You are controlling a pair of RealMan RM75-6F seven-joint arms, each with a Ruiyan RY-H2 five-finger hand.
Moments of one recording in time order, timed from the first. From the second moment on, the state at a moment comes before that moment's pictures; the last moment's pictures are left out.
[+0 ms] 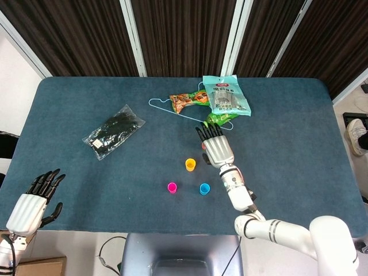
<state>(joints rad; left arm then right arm) -0.16 -1.18 0.03 -1.47 1.68 1.52 -0.07 0.84 -1.76 0.28 -1.25 -1.00 1.01 -0.62</state>
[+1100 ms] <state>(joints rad) -0.16 -1.17 0.03 -1.46 1.69 1.53 -0.09 0.89 -1.88 0.24 -1.18 -0.94 0.94 -0.66</state>
